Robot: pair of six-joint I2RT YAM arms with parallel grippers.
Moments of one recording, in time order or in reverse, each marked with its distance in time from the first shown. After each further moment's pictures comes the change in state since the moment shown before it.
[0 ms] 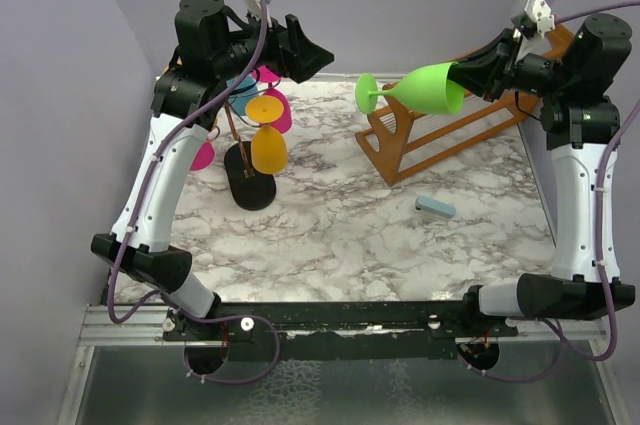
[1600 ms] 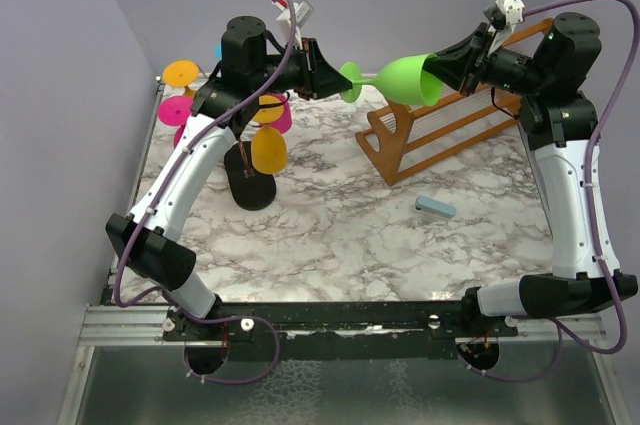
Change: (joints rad) left arm -0.086 0.029 -0.238 0.177 0.113 -0.264; right arm 0.150 0.014 -0.006 0.070 0.243 0.072
